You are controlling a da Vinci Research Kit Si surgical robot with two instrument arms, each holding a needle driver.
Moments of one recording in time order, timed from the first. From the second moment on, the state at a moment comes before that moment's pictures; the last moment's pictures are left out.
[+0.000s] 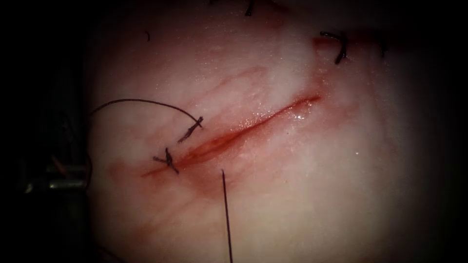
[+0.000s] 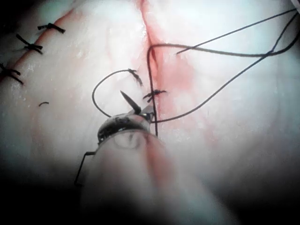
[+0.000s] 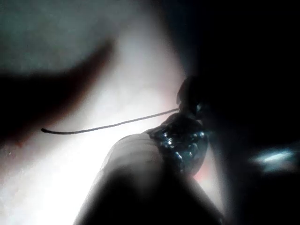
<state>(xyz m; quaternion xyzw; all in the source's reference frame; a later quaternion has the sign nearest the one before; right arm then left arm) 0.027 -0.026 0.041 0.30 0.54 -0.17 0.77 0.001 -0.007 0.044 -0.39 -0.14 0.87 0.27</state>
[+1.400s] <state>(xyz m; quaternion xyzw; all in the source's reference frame) 0.019 -0.009 0.035 0.16 0.65 -0.02 0.75 0.006 -0.004 0.043 -0.38 -0.10 0.88 0.28</state>
